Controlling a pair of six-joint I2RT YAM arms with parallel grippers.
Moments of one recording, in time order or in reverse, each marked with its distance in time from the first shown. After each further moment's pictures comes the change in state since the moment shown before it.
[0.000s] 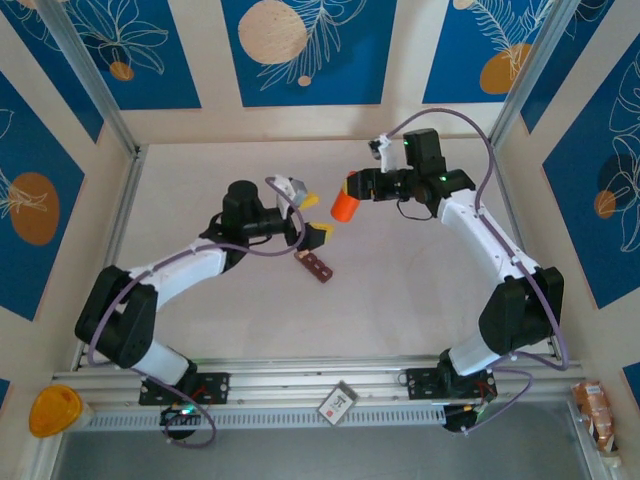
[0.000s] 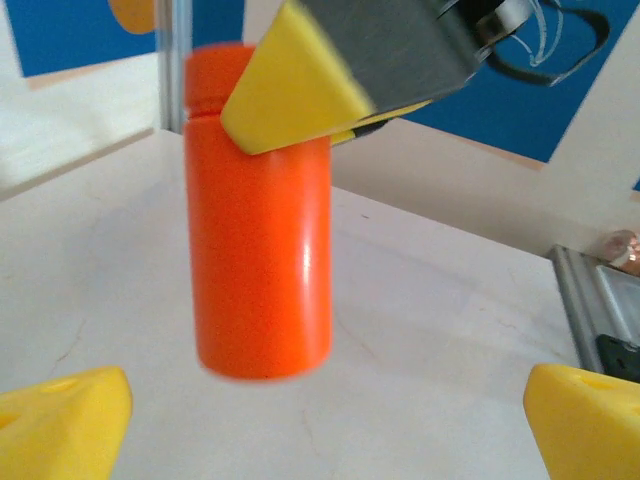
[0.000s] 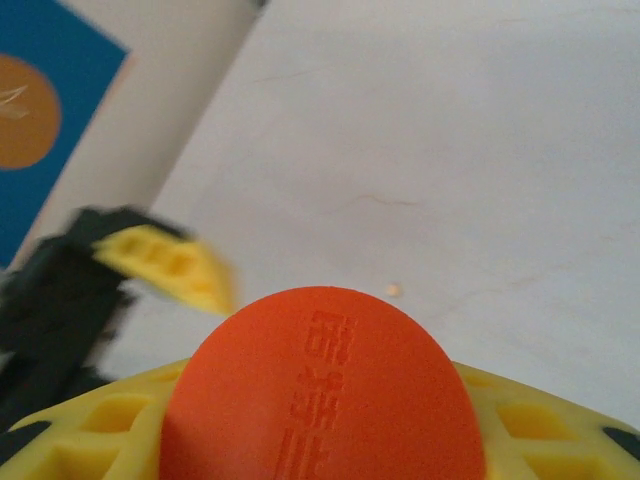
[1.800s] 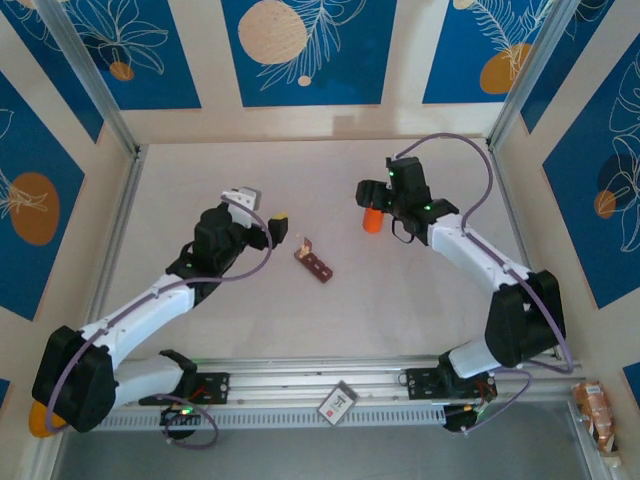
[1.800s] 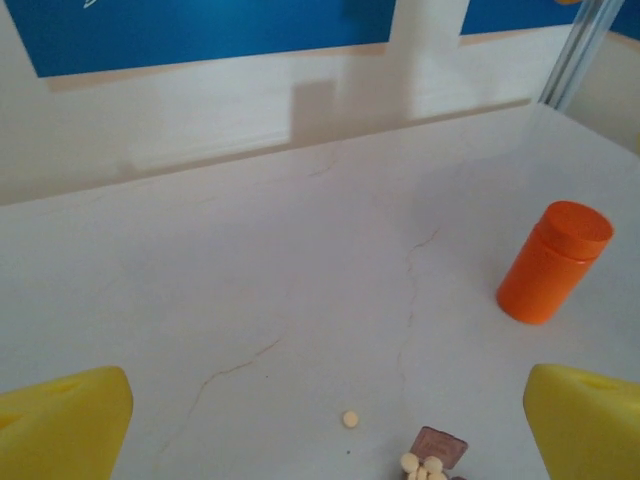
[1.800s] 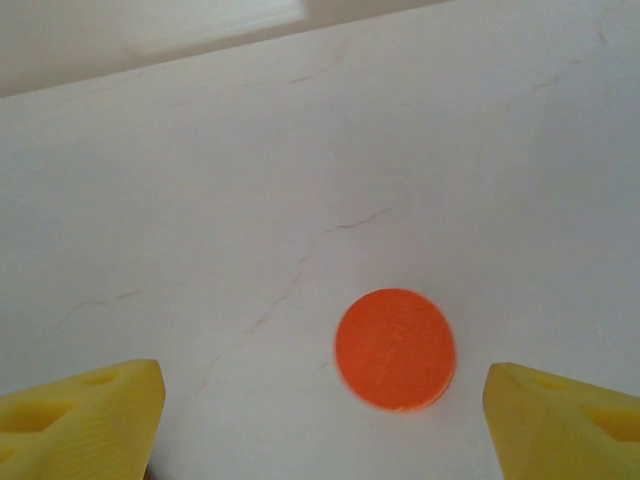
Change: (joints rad) left arm 0.016 -0.326 -0.203 -0.226 -0.774 -0.043; right arm 0.109 -0.083 -0.248 0.216 0.653 0.150
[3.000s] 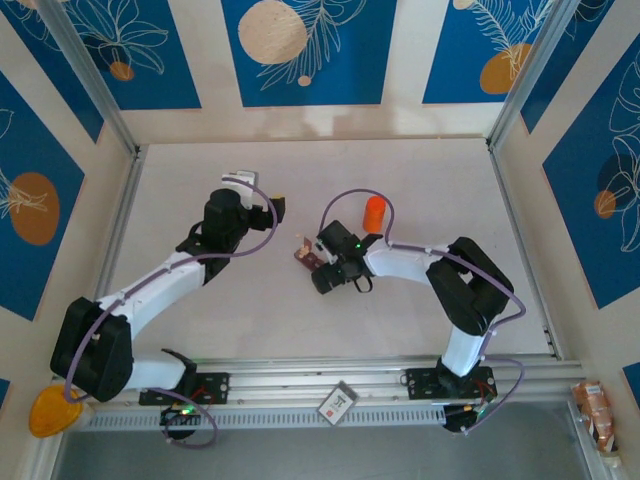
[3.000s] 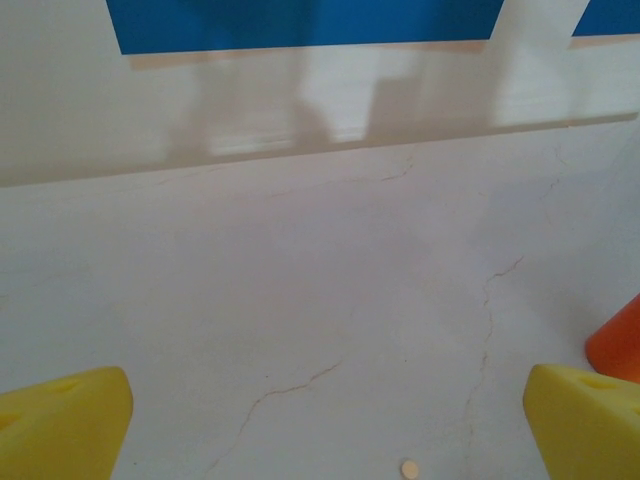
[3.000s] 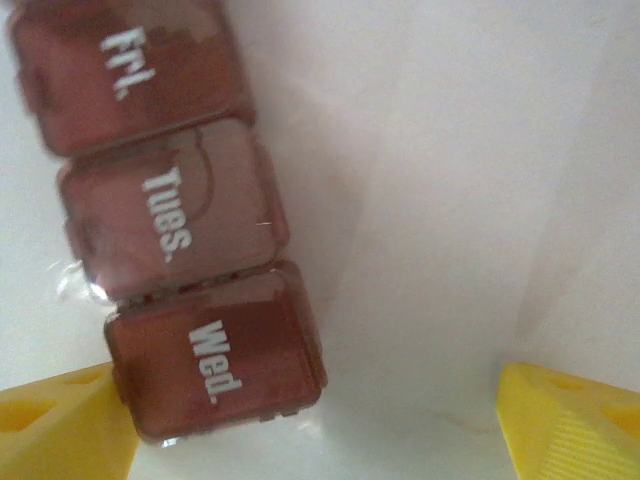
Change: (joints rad) left arm 0.040 0.163 0.142 -0.033 -0.104 -0.058; right arm 0.353 0.320 -0.110 -0.109 -0.007 -0.195
